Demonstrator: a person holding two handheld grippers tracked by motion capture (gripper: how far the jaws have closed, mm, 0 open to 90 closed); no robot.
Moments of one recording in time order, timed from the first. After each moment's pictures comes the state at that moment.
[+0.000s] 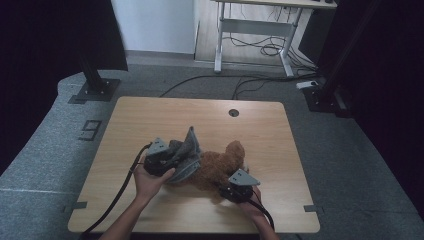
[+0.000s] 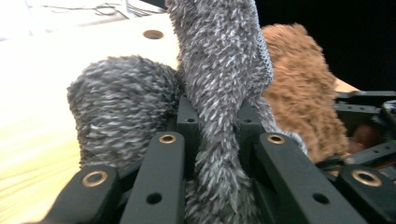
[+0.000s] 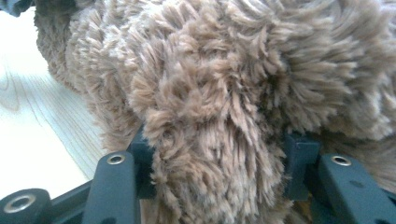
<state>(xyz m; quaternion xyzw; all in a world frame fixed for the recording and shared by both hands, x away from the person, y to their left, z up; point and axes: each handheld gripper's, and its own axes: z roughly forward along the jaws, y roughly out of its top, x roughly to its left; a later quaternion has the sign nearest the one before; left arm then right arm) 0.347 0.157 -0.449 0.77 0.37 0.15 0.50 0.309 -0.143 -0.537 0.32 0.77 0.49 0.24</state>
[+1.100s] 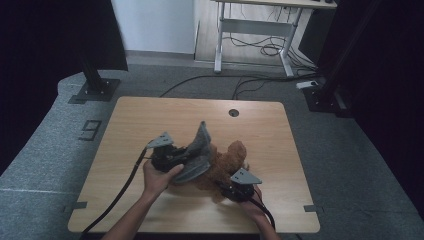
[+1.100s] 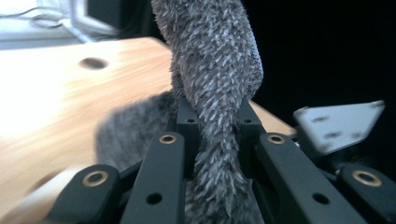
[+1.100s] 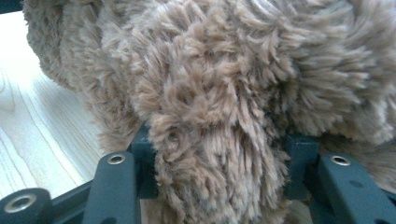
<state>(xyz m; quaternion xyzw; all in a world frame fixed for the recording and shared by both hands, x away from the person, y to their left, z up) 0.346 0.110 -0.417 0.75 0.31 0.06 0.58 0.313 -0.148 -0.539 0.33 0.77 0.49 0.23</state>
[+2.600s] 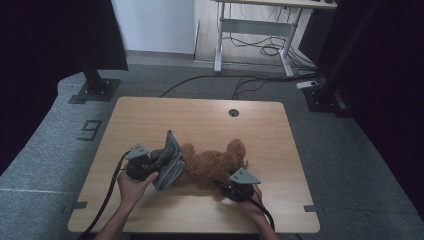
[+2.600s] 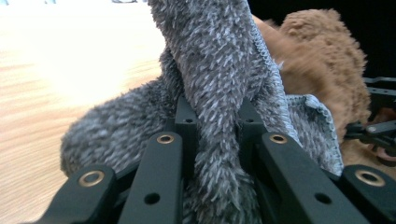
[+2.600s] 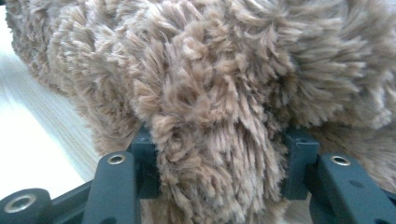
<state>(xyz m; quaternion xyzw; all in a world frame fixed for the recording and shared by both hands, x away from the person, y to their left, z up) 0.342 0.204 -0.477 0.75 0.42 0.13 0.50 0.313 -0.146 -0.540 0.34 0.77 0.48 0.24</state>
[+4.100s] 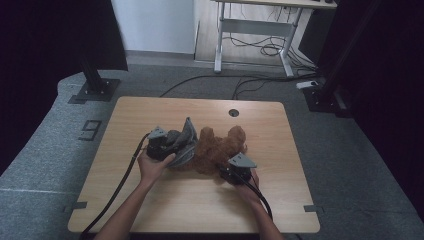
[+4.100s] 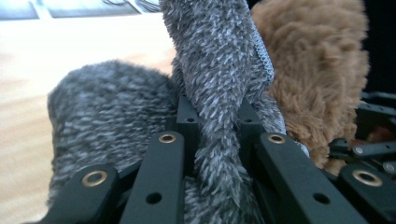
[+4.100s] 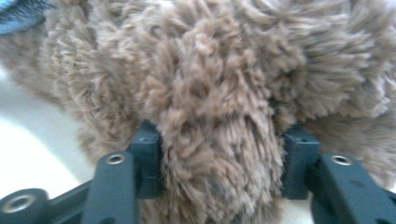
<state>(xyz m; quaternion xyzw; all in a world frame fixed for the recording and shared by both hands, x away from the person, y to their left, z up) 0.401 0.160 -0.478 0.75 0.40 0.10 0.51 0.362 -0.142 -0.541 0.37 0.75 0.47 0.27</state>
